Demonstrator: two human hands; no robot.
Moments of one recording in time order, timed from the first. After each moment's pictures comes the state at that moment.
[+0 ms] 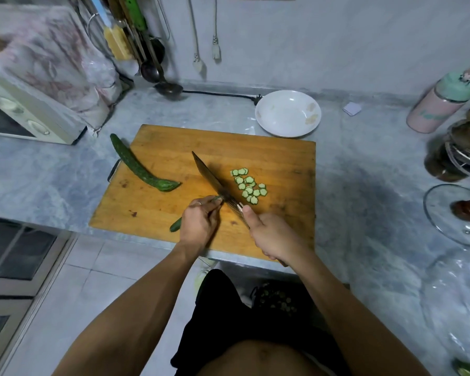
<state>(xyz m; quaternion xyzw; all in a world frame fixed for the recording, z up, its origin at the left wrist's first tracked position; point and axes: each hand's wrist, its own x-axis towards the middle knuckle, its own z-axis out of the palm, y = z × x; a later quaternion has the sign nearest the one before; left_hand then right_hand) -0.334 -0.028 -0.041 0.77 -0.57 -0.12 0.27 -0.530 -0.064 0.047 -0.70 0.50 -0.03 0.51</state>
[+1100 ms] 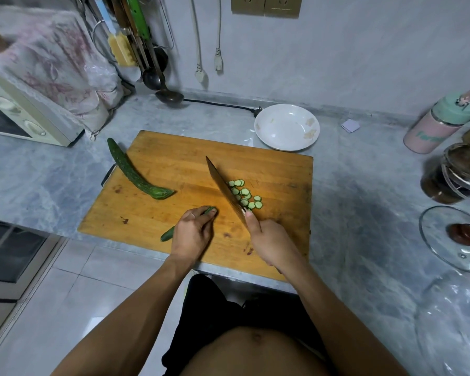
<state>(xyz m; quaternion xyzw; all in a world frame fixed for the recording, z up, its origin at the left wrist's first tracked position) -0.342 -0.027 -0.044 0.74 -0.60 -0.03 0.31 -0.532 -0.085 0.033 -0.71 0.53 -0.02 0.46</state>
